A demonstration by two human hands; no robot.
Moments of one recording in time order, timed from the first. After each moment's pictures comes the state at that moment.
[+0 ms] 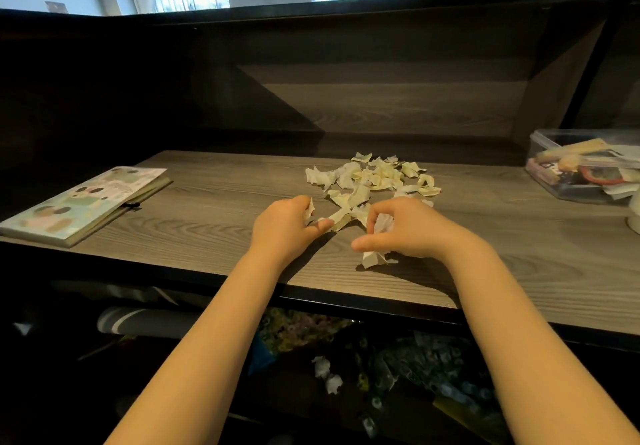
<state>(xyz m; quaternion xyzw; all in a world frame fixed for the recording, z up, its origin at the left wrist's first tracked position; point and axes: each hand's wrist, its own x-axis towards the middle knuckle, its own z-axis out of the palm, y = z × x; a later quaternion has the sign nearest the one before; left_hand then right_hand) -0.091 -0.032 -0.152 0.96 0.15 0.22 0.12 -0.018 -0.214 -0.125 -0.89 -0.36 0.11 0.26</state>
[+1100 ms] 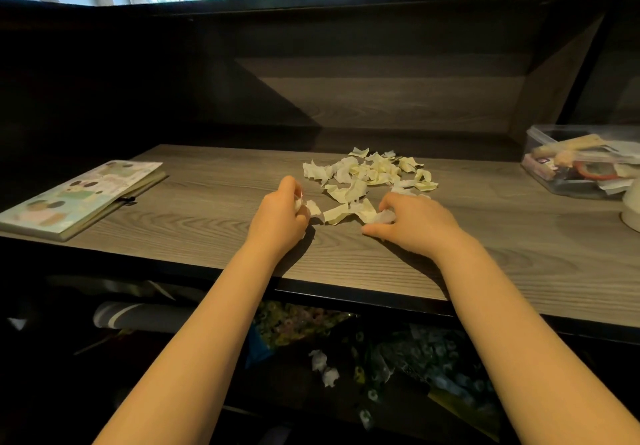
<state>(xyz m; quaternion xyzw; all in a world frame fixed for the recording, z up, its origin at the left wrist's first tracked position) -0.094 -0.032 -0.149 0.92 0.17 0.23 0.28 -0.015 -0.216 -0.132 -0.94 -0.29 0.01 0.15</state>
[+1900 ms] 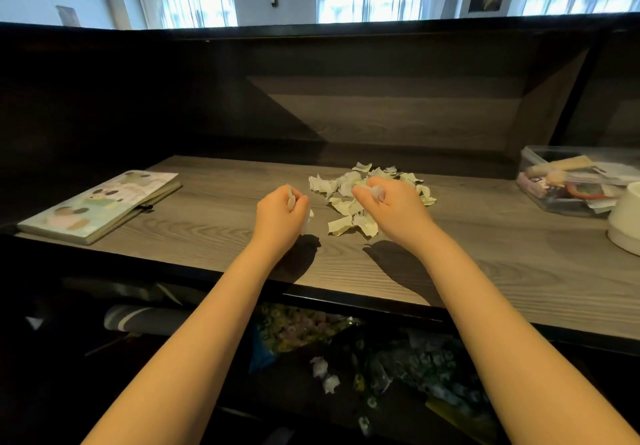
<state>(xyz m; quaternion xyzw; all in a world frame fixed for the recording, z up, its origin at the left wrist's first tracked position) -0.102 -0.033 -0.130 0.86 0.19 0.31 0.37 -0.035 -0.193 -0.107 -0.85 -0.36 -0.08 0.38</state>
